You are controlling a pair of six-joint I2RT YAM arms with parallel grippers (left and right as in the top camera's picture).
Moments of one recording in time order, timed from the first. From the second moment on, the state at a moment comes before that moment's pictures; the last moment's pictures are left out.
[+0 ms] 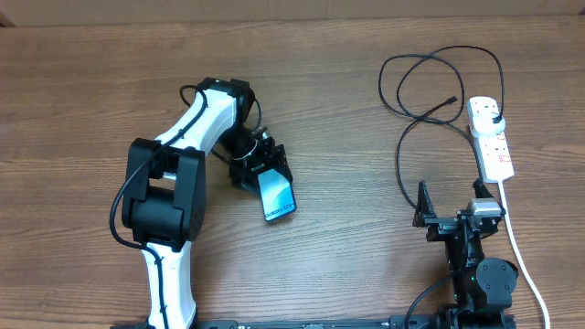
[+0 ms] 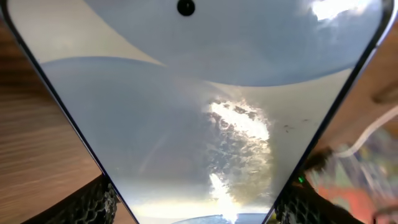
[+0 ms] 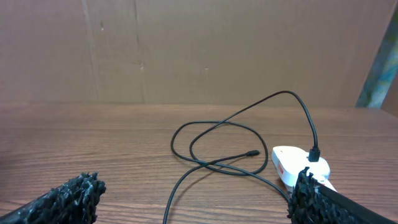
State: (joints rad) left arm -0.25 2.19 1.60 -1.31 0.61 -0.29; right arm -0.01 0.01 0.02 -0.03 -0.04 -0.01
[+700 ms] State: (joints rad) left arm -0.25 2.19 1.61 -1.64 1.16 -0.11; right arm -0.01 0.01 0.02 -0.03 -0.04 -0.01
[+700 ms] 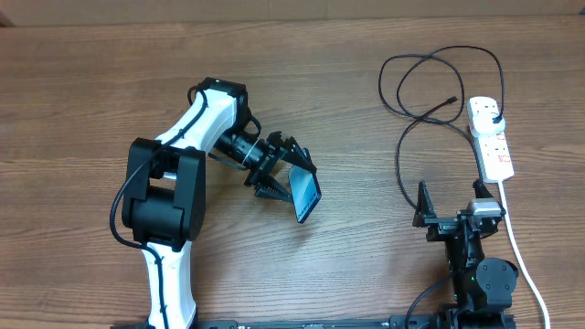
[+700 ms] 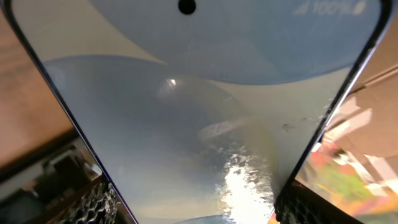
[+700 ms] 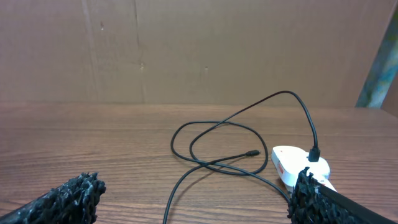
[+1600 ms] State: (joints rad) left arm -0.25 2.19 1.61 -1.67 1.24 -0.05; right arm -0.01 0.01 0.02 -0.03 -0.04 -0.01
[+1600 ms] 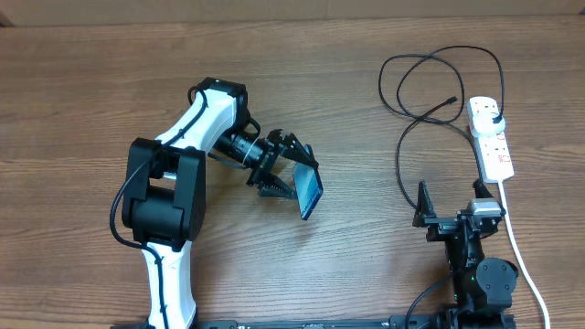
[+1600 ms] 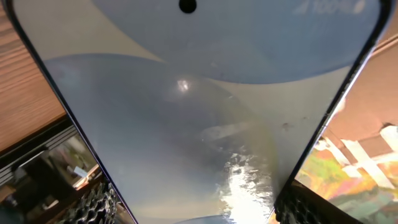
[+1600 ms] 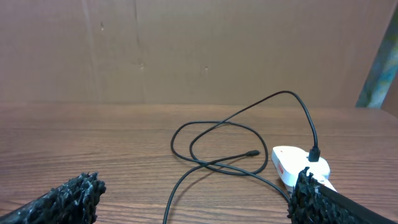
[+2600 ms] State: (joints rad) left arm -0.25 2.19 1.61 -1.67 1.29 -0.02; right arm -0.01 0.01 0.02 -0.01 -0.28 0.24
